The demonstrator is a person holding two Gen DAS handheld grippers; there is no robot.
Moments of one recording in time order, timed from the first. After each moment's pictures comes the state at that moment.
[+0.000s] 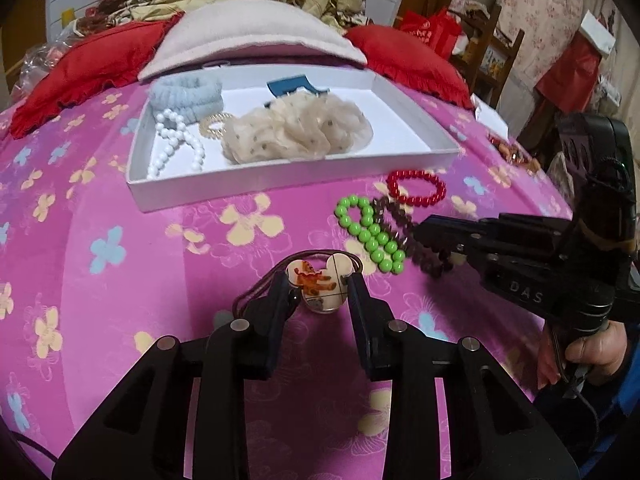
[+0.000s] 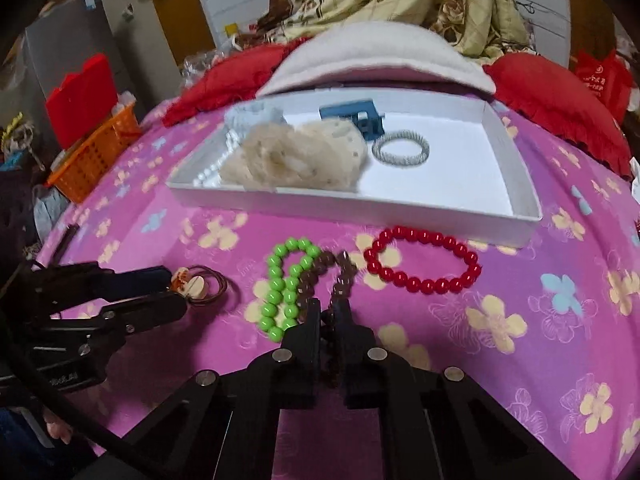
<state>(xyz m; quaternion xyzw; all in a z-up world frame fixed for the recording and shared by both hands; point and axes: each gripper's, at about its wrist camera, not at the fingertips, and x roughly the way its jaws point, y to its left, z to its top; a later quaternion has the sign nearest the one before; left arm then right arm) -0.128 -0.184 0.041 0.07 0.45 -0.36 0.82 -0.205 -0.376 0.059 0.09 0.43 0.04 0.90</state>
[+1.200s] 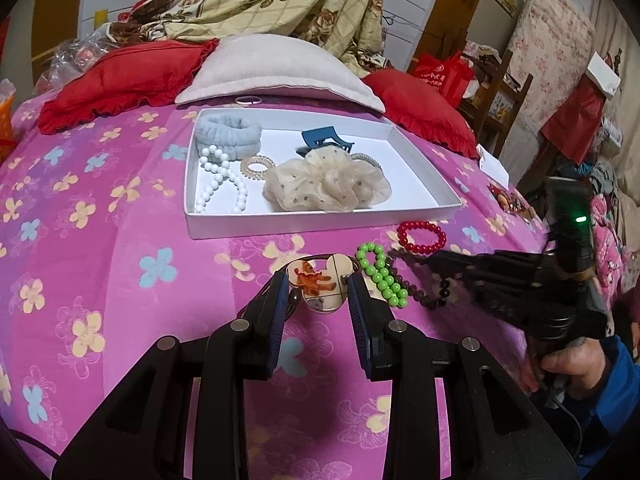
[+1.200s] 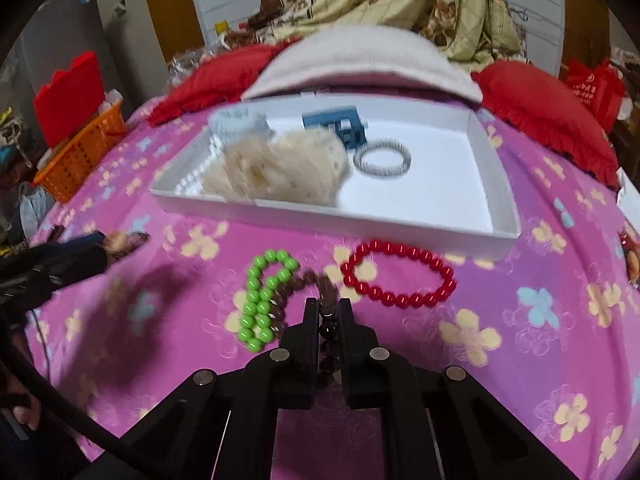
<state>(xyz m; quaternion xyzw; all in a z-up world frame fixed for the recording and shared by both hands) -0.124 -0.148 0.073 0.01 0.41 -0.34 0.84 -0.200 -0.381 0.072 0.07 0.43 0.01 0.90</state>
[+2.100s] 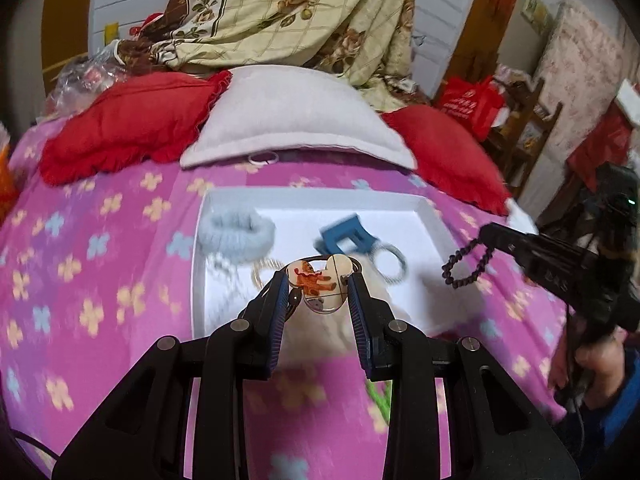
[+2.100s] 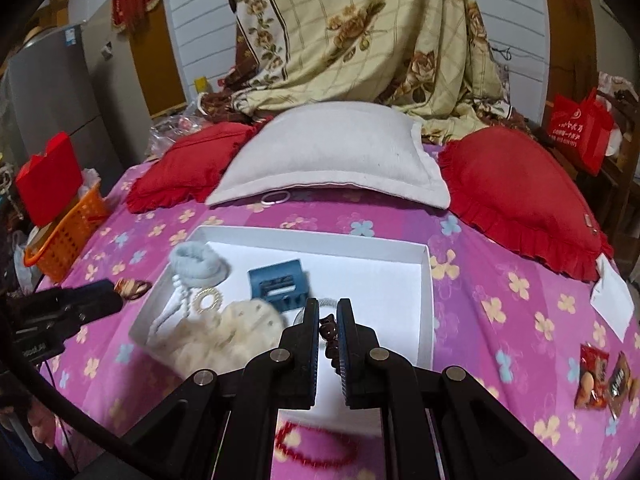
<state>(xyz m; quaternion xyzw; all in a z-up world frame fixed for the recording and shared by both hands) -0.020 -0.208 0.130 0.02 0.41 -0.29 0.86 -0.095 -0.455 0.150 0.07 0.38 -0.02 0.92</state>
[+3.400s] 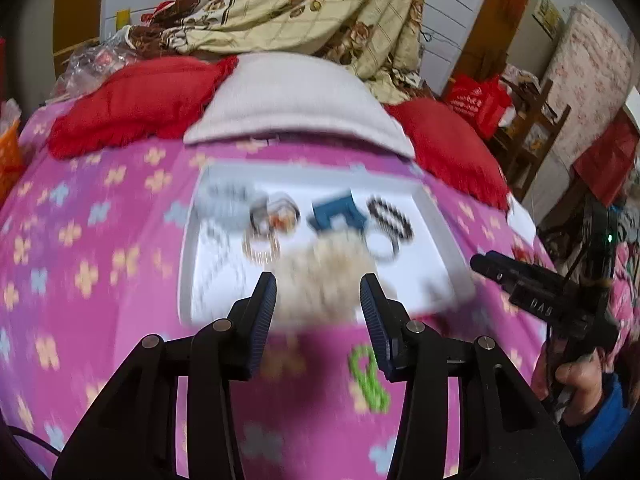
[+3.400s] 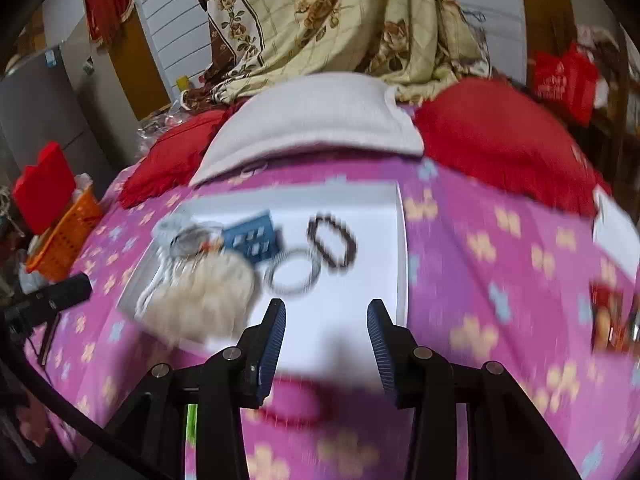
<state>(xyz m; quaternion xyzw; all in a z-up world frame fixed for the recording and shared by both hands) -0.069 -0.200 0.116 0.00 0.43 -0.28 0.86 -0.170 -0.483 0.103 0.14 0.41 -0.01 0.90</state>
